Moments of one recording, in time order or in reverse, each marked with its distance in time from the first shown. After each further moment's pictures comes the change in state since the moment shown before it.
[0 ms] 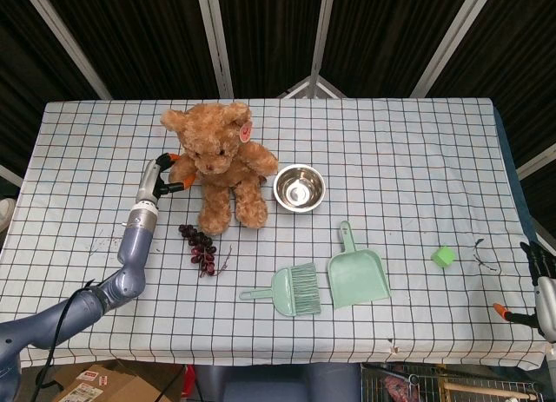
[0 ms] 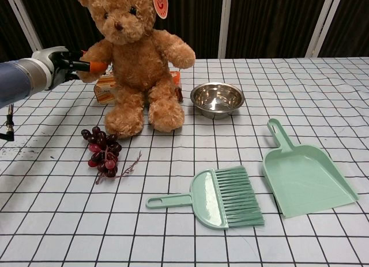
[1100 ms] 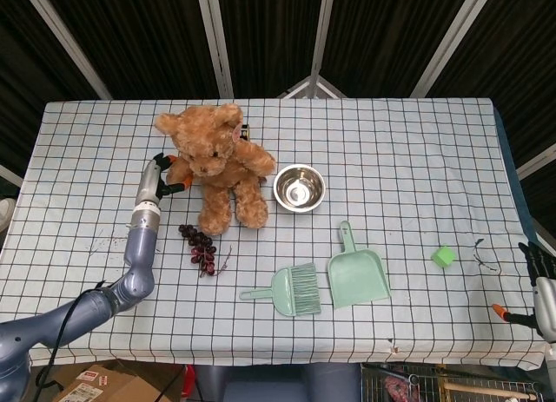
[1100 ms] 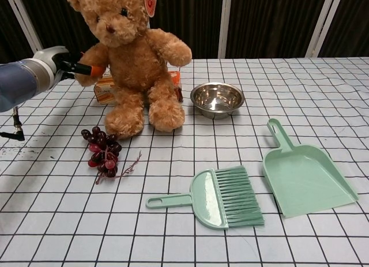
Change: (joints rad) left arm -0.028 -0.034 0.002 0.007 -0.075 0.091 0.197; right arm 0.001 0.001 -0.001 -0.005 0.001 -0.002 -0.008
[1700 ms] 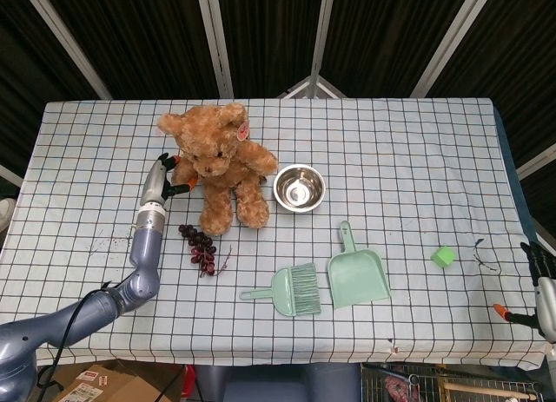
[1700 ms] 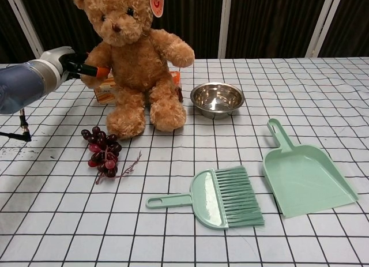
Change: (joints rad) left arm -0.006 -0.019 -0.014 -0.006 0.018 0.010 0.022; right arm -0.004 0.004 0.000 -0.002 -0.006 0.008 0.010
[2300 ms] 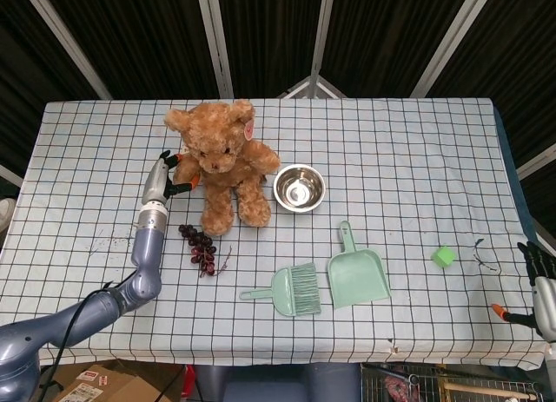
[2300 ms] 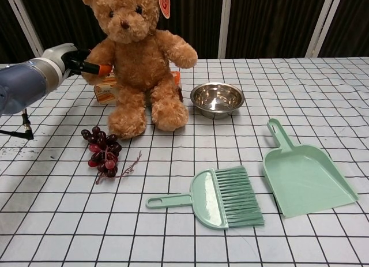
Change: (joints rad) left arm 0.000 -0.012 -0.002 0.009 0.043 0.014 0.010; right arm 0.008 -0.006 0.000 0.003 0.003 -0.011 -0.011
